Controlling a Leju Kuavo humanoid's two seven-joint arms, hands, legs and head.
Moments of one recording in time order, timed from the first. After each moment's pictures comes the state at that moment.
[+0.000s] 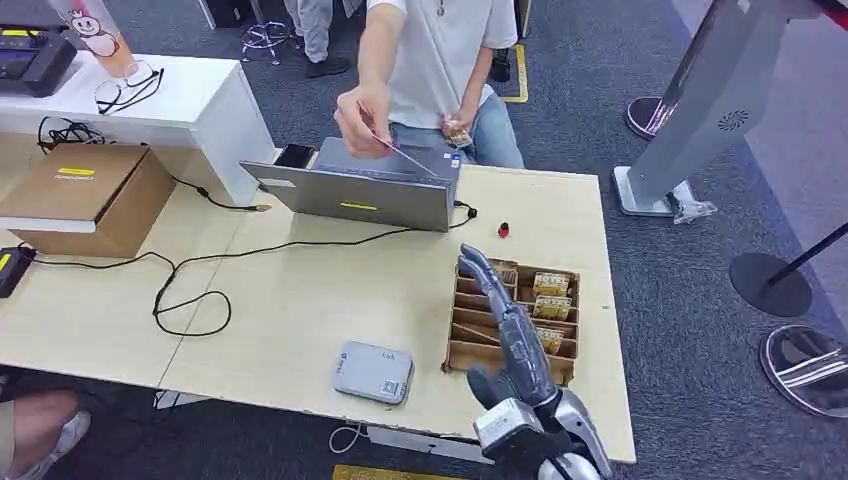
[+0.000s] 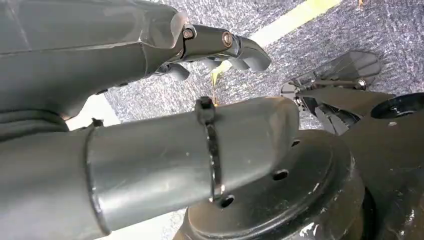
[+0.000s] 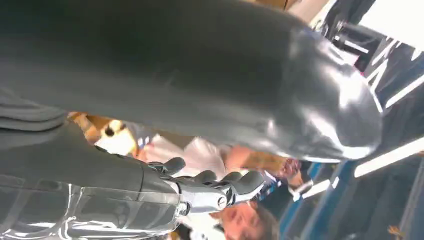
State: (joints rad) left arm -0.02 -0.11 1.07 -0.37 -1.36 -0.46 -0.17; right arm -0.04 0.06 0.45 -1.70 0.49 -0.08 -0.40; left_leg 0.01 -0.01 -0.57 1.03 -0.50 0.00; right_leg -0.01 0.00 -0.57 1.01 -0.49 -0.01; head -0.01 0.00
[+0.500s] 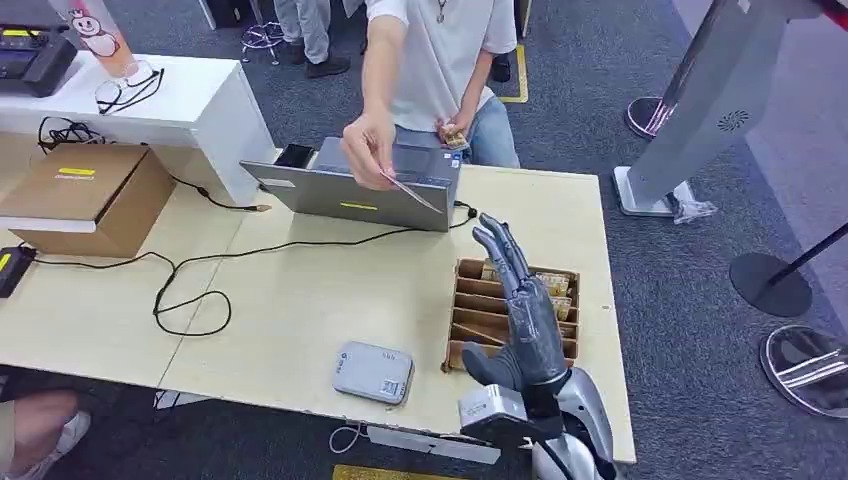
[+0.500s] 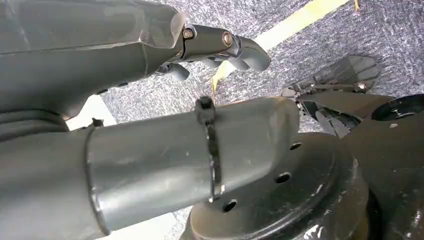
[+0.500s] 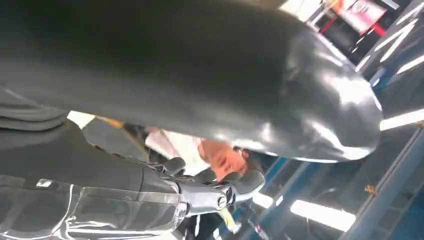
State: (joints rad) left arm -0.02 -0.10 1.07 -0.37 -1.40 -0.44 -0.19; right arm -0.13 0.06 0.45 -1.66 0.67 -0.25 -0.38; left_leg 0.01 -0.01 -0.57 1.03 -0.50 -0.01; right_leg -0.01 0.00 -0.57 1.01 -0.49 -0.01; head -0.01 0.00
